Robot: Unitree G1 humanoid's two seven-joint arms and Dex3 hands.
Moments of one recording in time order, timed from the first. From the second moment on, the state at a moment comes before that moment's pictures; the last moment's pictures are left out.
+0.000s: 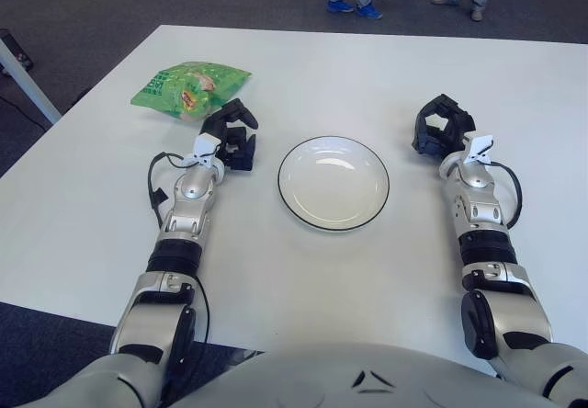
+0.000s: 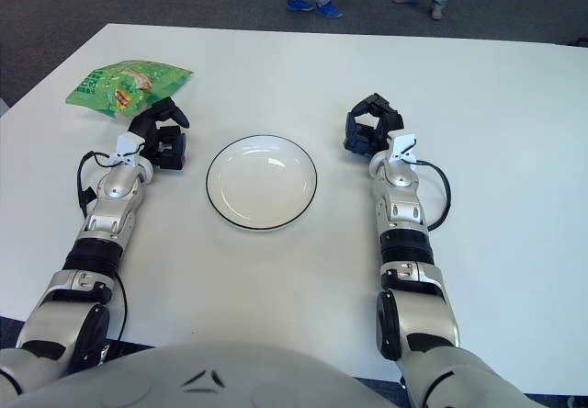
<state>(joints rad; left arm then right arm) -0.35 0.19 0.04 0.45 0.05 -0.31 -0.05 -0.44 -0.20 -0.17 0.47 0.07 -0.02 -0.01</state>
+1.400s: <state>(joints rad) -0.33 0.23 0.14 0.38 0.11 -0.56 0.05 -0.41 -0.17 -0.16 0.37 0.09 0.06 0.03</state>
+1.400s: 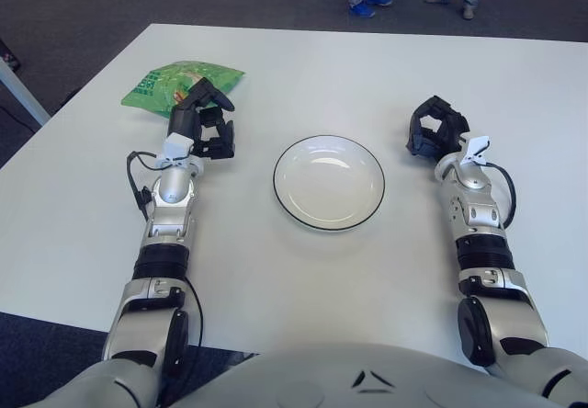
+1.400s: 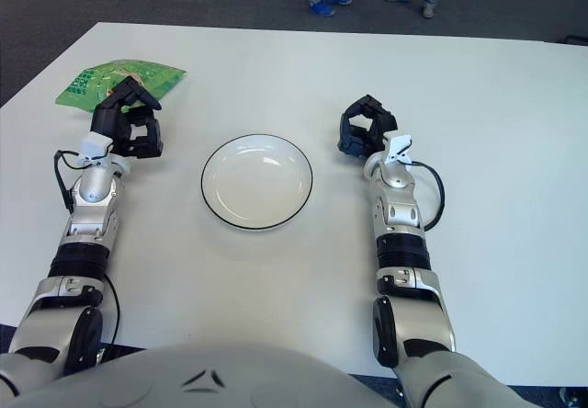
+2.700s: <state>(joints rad) -0.69 0.56 -0.11 0.60 0.88 -0.44 0.53 -0.45 -0.19 -0.17 0.45 0.11 0.07 0.12</state>
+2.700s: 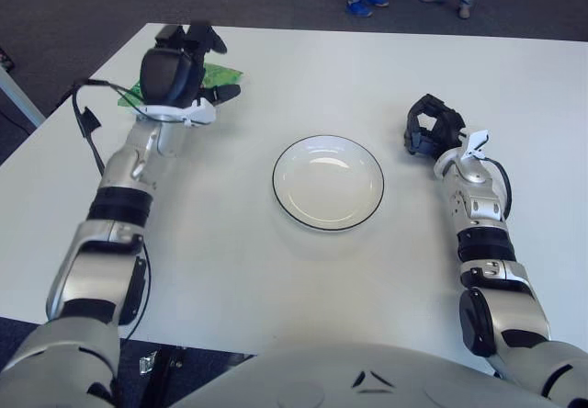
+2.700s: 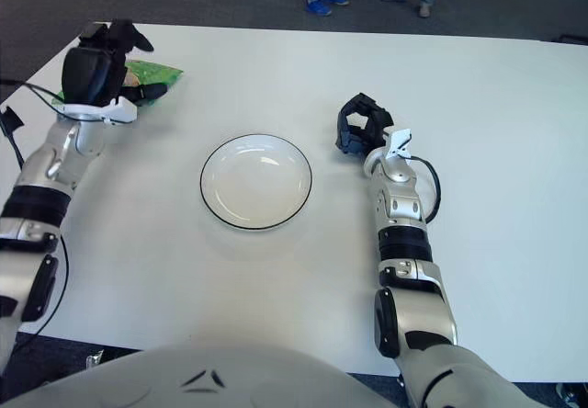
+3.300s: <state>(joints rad) -0.94 0.60 -0.37 1.02 0.99 -0.25 0.48 -0.46 -0.19 -0.17 0.46 0.12 0.07 0.15</state>
